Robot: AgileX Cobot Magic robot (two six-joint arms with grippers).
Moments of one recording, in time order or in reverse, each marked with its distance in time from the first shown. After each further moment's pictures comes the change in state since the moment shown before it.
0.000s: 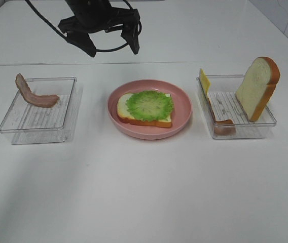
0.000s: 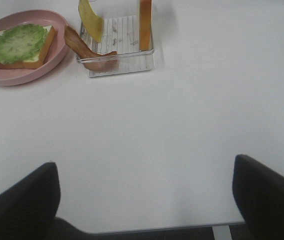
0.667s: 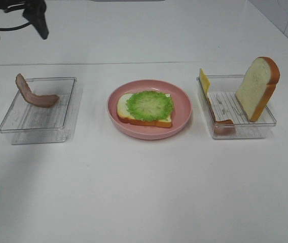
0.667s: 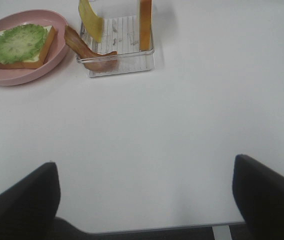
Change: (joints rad) left arm 0.301 -0.326 0.408 0.063 0.003 0.059; right arm 0.000 0.000 0.000 0.000 0.000 0.000
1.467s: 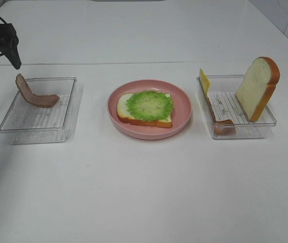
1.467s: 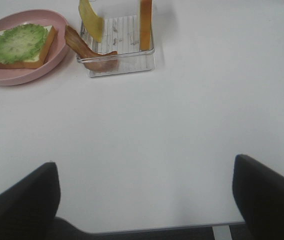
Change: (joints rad) left arm 0.152 0.115 0.061 -0.007 -0.041 0.067; right arm 0.000 0.000 0.000 0.000 0.000 0.000
